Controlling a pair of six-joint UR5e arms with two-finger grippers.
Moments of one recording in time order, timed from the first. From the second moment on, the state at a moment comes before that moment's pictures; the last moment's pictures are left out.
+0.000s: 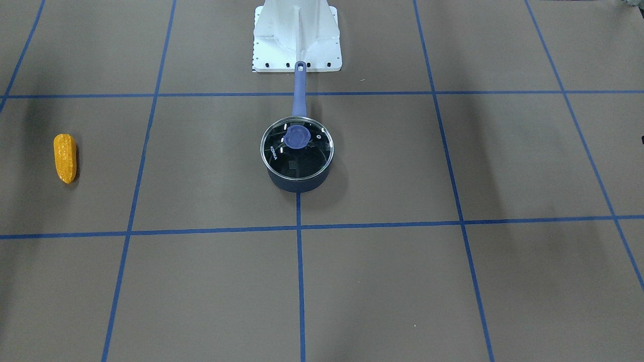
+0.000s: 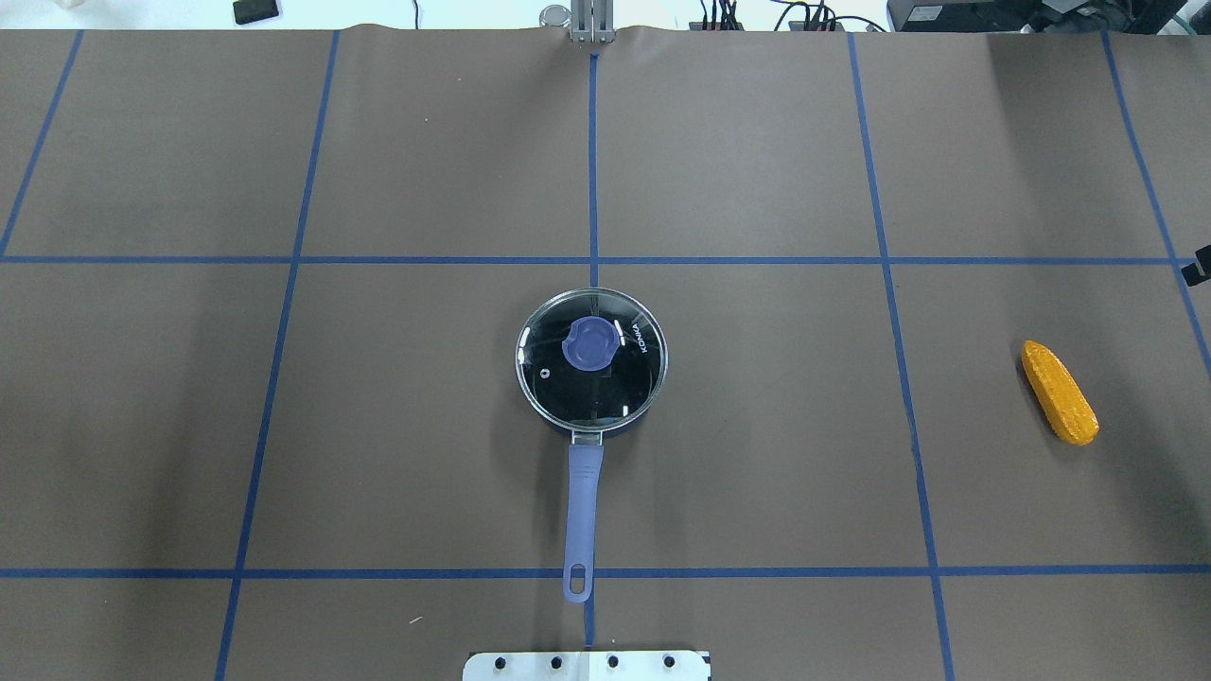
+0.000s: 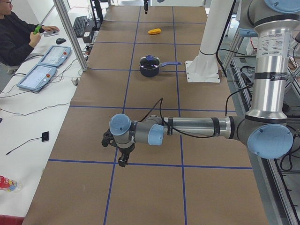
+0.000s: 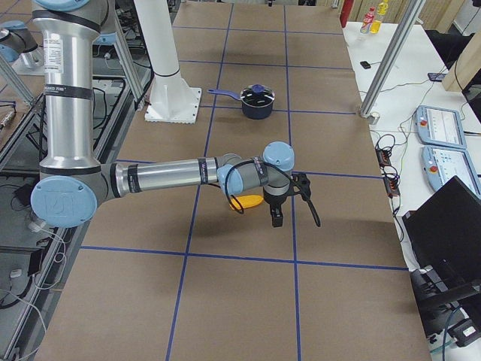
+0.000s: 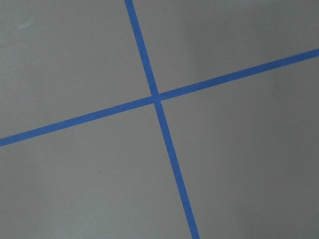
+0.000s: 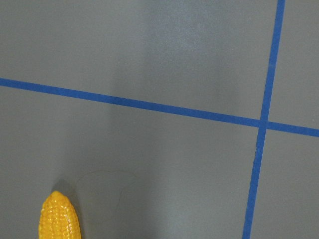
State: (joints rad) left arm -1.48 -1.57 -1.55 -1.70 -2.36 0.15; right arm 1.33 -1.61 1.73 -1.38 2.30 0.22
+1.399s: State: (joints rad) left arm -1.41 -1.88 -1.73 -1.30 -2.39 -0.06; right arm 1.24 -1.57 1.78 -1.38 2.24 0.22
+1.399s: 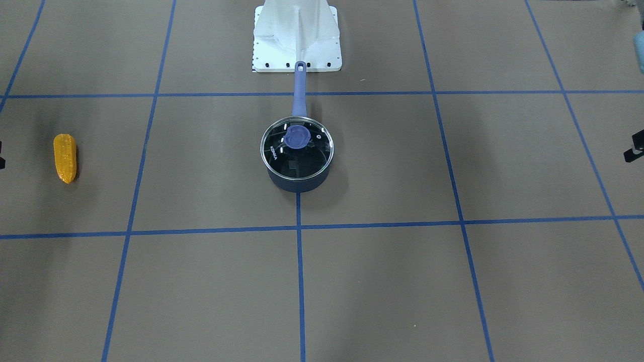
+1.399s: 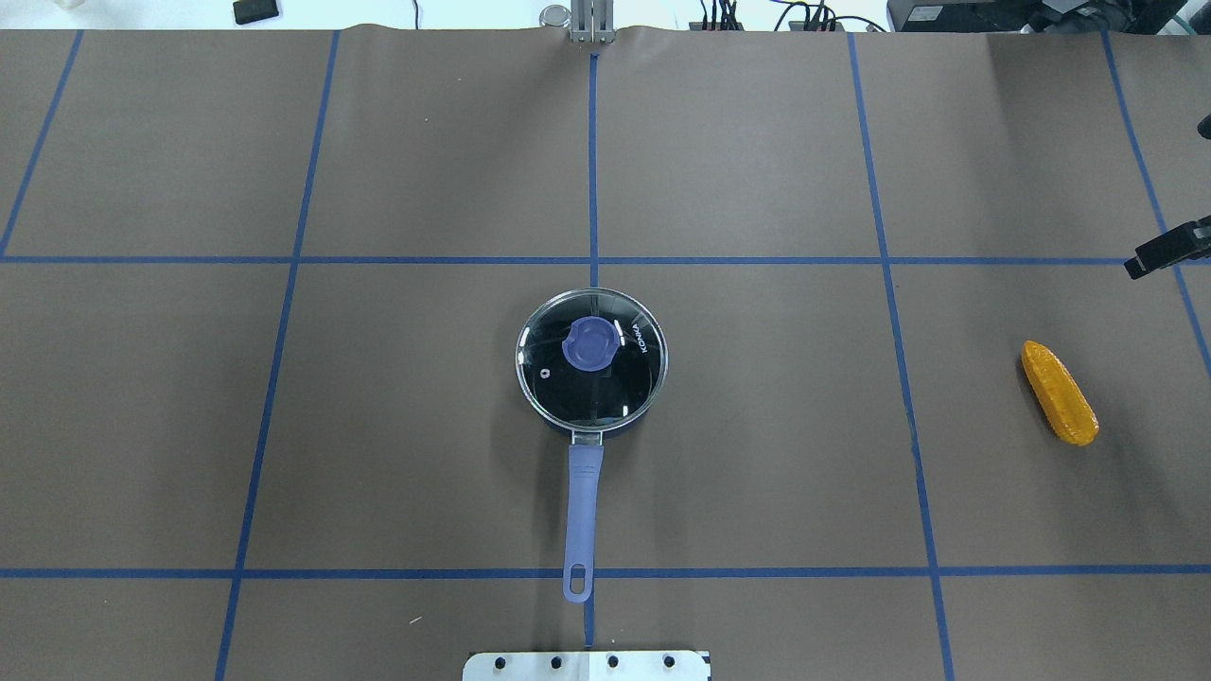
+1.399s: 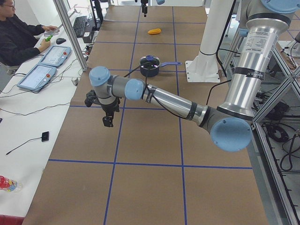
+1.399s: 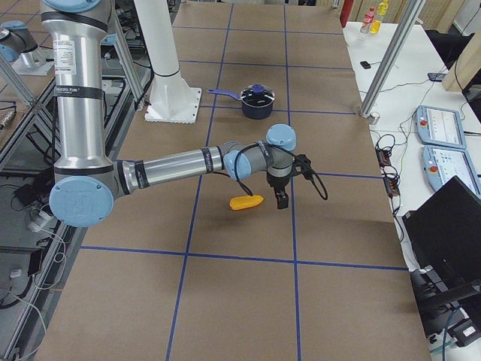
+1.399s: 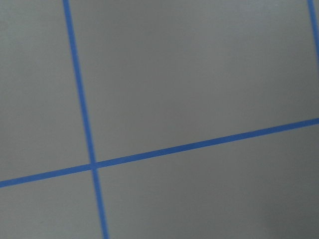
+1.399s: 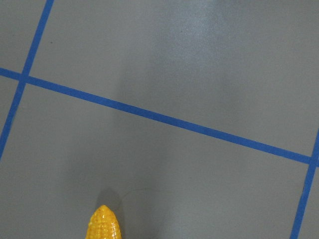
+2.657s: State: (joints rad) left arm -1.02 -2.31 -1.77 -1.22 -2.32 -0.52; right arm 1.19 -1.57 1.77 -1.39 2.24 0.25
